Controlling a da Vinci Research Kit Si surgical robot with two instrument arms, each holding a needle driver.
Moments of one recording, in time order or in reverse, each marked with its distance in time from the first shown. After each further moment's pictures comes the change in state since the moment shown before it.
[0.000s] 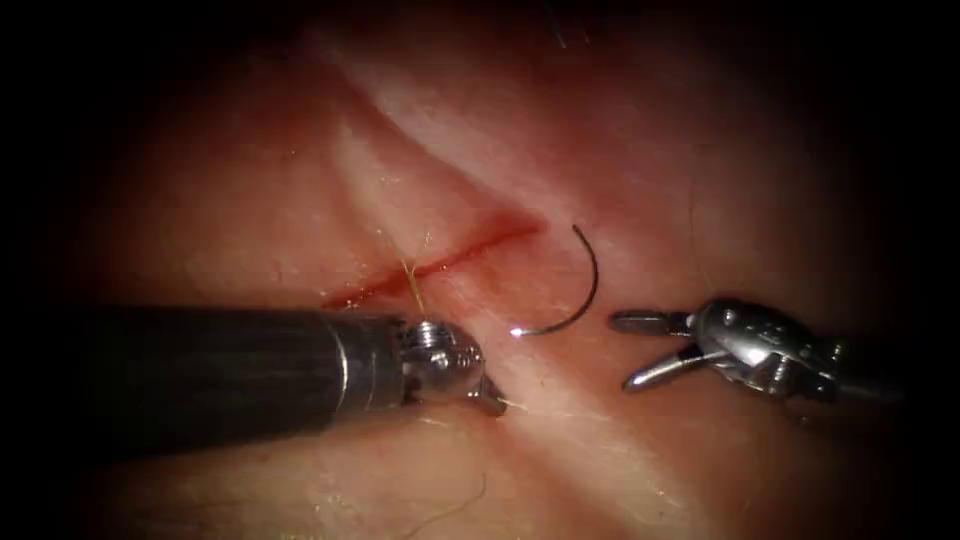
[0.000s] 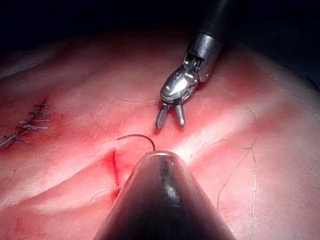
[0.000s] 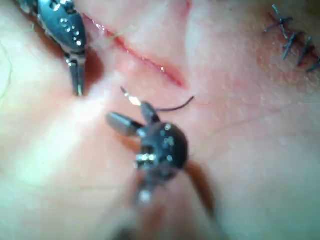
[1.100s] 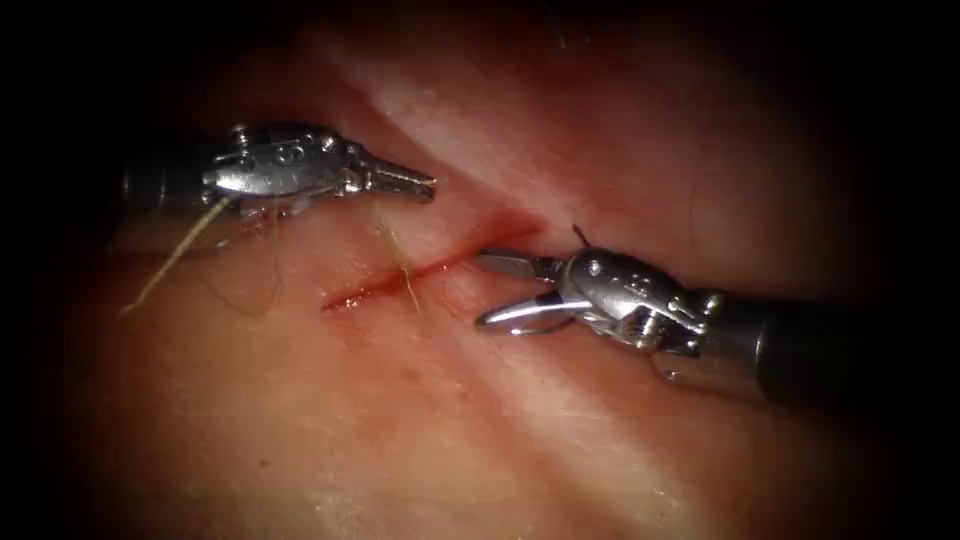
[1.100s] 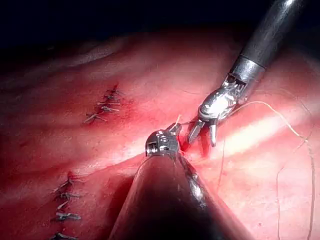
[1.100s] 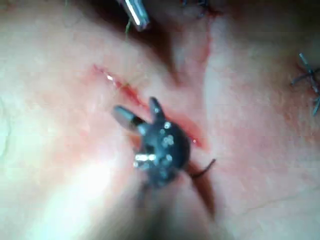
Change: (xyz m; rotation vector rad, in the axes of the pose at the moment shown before) right arm 0.005 0.004 0.012 -0.210 0.182 -0.026; left arm -0.002 -0.008 -0.017 0.091 0.597 -0.035
